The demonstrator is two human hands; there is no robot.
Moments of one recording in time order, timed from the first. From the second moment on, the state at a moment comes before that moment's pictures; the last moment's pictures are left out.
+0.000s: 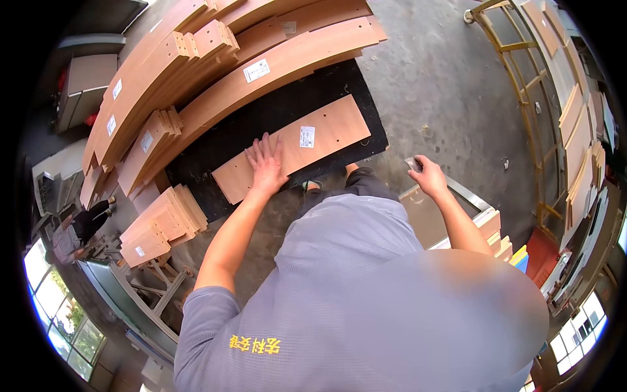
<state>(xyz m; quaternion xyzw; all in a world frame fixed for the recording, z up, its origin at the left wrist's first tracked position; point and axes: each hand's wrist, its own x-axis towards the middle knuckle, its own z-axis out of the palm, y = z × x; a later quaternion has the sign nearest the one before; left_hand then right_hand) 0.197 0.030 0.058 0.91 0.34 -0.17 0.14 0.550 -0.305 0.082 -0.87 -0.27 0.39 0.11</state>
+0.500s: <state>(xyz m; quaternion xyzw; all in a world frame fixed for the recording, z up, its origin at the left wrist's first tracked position) 0.178 0.134 0.085 0.66 0.30 -0.09 0.69 0.512 -0.219 0.106 -0.88 -0.30 0.23 0.28</state>
